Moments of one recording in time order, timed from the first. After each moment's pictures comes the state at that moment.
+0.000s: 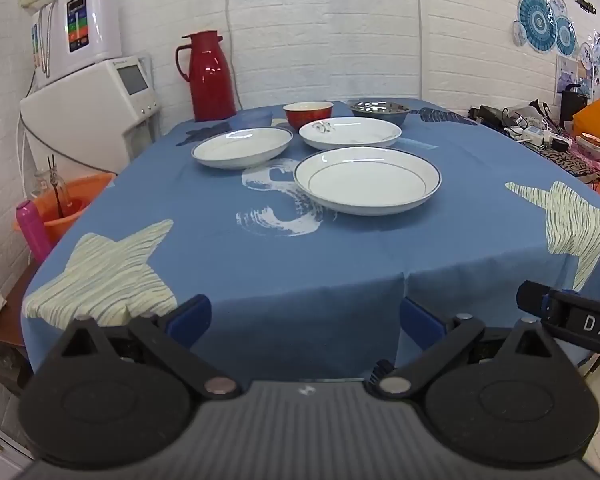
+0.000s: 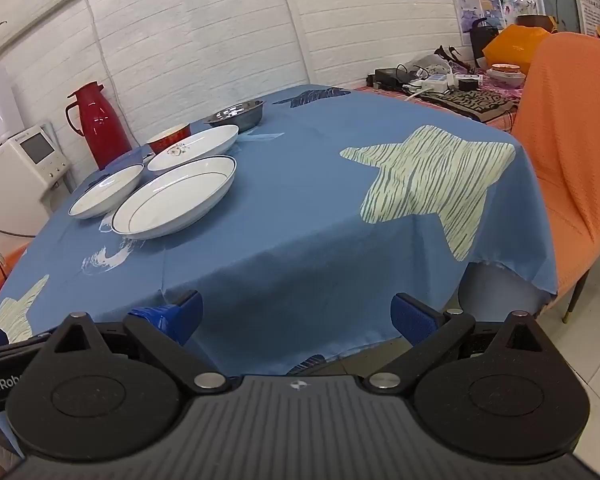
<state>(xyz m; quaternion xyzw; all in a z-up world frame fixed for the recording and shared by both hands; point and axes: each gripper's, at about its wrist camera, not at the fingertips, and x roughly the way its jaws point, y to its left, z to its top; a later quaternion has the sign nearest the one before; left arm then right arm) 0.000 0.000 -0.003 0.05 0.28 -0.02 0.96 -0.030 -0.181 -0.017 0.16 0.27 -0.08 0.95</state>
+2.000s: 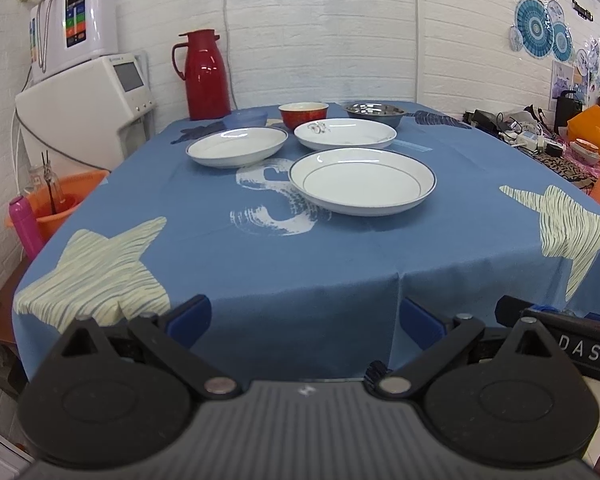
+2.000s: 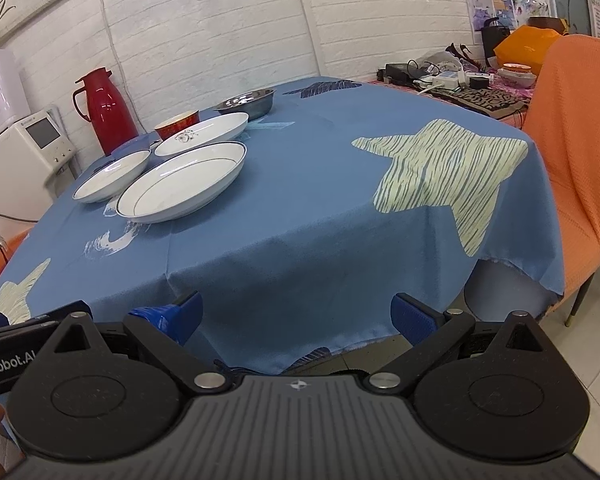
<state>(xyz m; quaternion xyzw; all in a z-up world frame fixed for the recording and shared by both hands) -0.001 0.003 -0.004 0.04 0.27 -0.03 0.96 -0.025 -0.174 -0.023 0.15 0.28 -0.06 0.95</state>
